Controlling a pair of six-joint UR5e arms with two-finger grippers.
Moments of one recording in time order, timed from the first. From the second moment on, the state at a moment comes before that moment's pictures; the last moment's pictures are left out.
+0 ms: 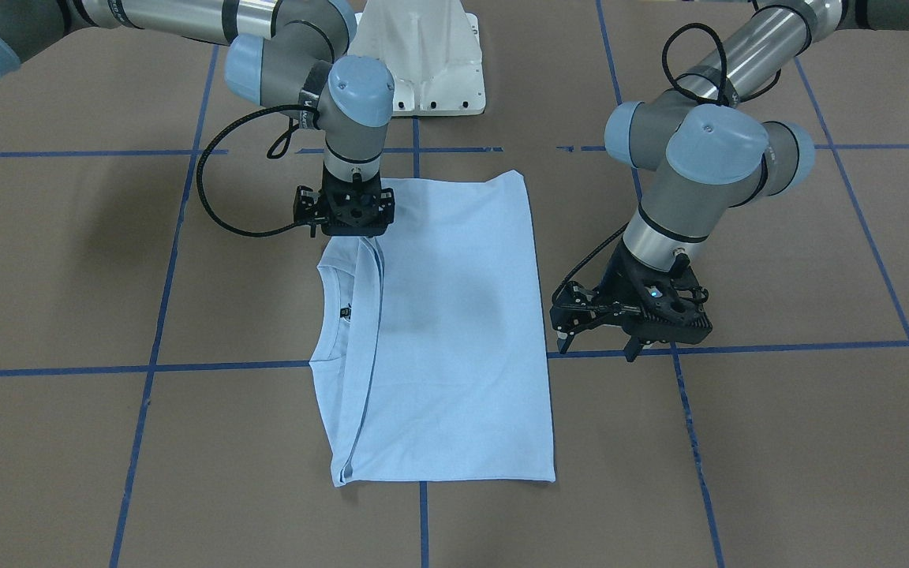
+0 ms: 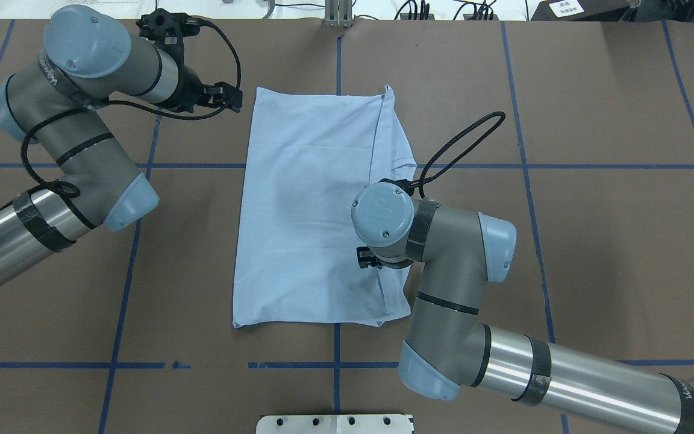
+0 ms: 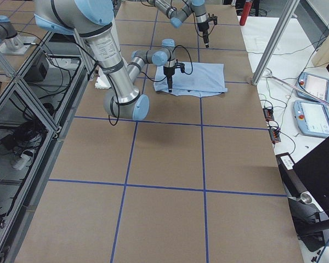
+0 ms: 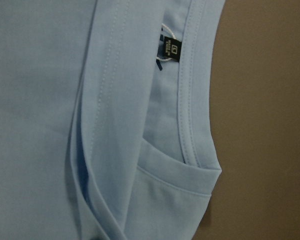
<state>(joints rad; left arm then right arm) -0.84 -2.17 -1.50 -2.05 -1.91 -1.02 0.41 -0.90 1.63 -1.77 1.72 1.12</state>
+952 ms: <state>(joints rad) -0.83 -2.17 -1.50 -2.07 -1.91 -1.02 0.41 -0.88 1.63 -1.76 1.72 1.13</state>
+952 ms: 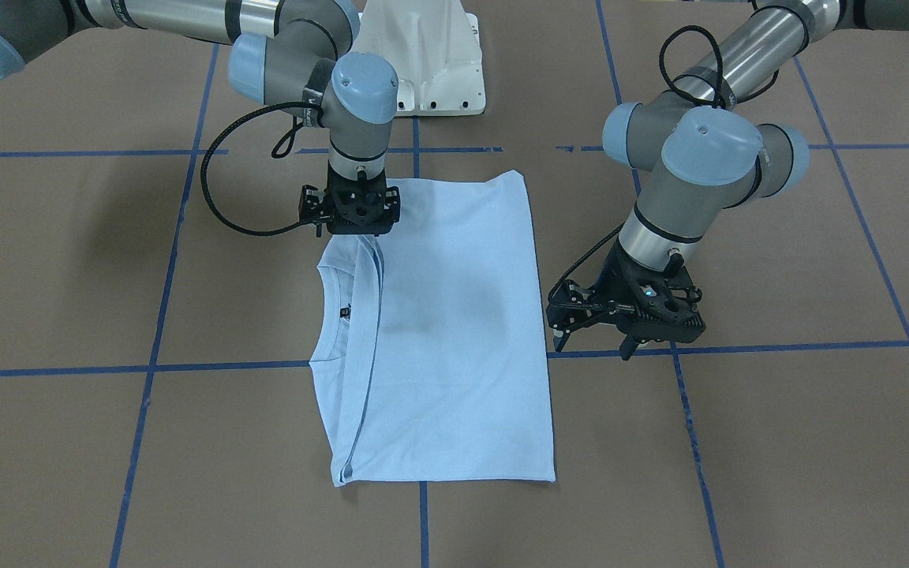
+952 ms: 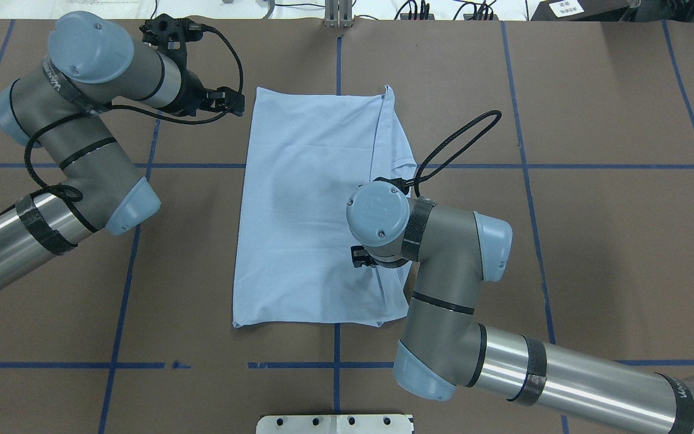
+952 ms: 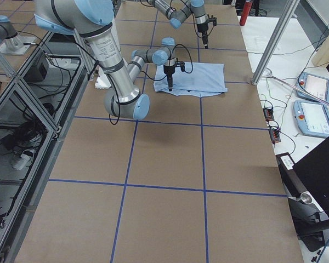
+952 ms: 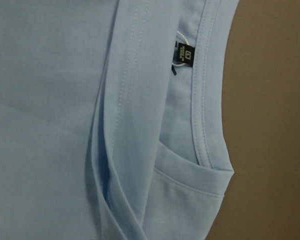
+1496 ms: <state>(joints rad) -0.83 -2.17 -1.50 -2.07 -1.91 -1.02 0.40 -0.89 1.62 -1.76 1.72 1.13</state>
